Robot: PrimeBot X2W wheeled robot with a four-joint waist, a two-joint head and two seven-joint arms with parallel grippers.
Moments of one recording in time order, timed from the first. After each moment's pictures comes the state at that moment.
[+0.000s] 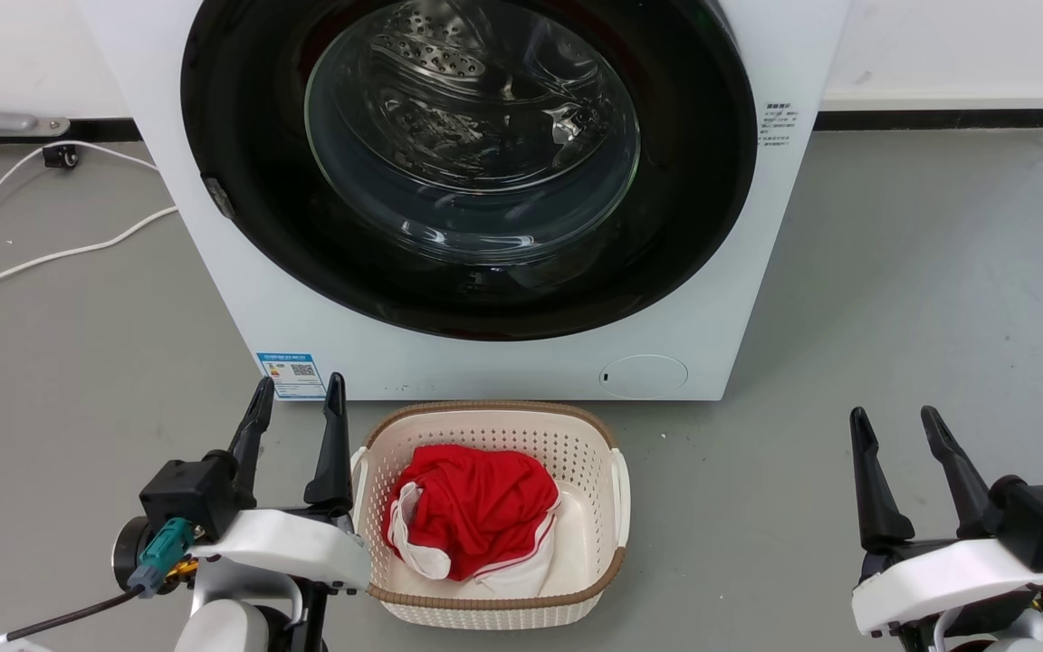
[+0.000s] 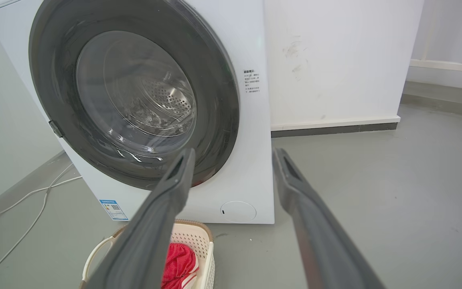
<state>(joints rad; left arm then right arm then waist) -0.12 0.07 -0.05 0.15 -0.28 -0.06 -0.20 0.00 -0.05 -0.03 0.03 0.19 0.13 -0.12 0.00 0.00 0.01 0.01</state>
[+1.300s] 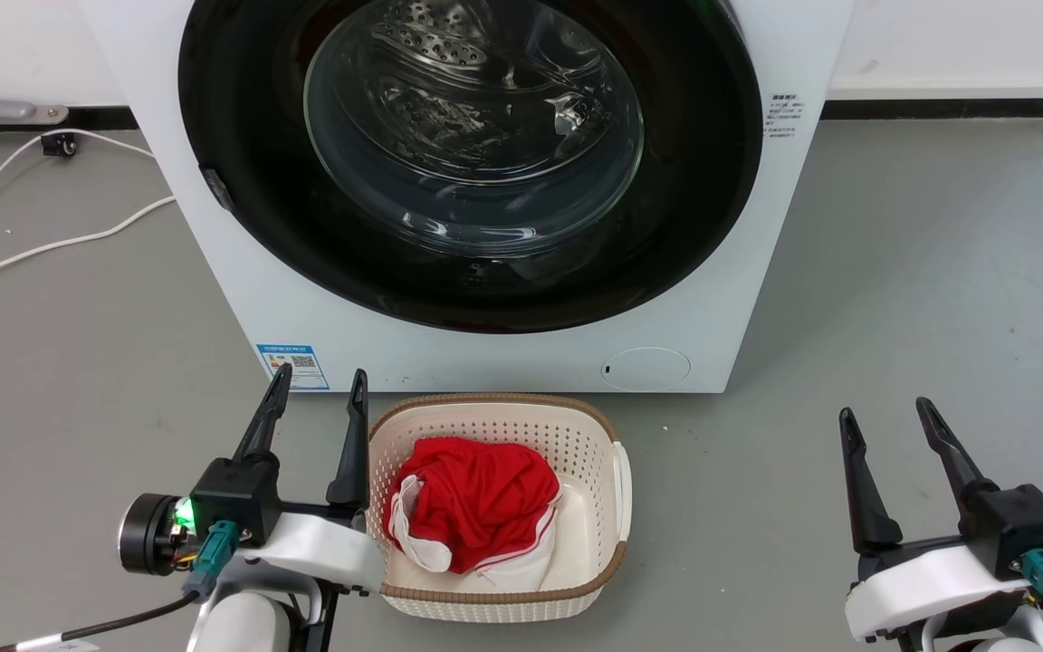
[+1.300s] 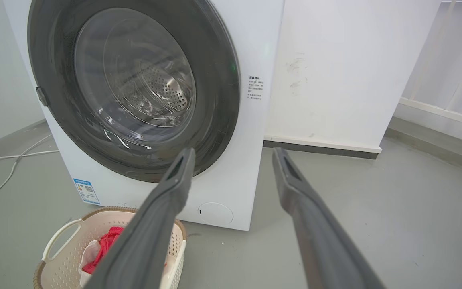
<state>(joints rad) -0.14 0.06 -0.06 0.18 -0.06 -0.06 -0.26 0.01 -0.05 -0.02 0.02 -0.01 0.13 -0.16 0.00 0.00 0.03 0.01</state>
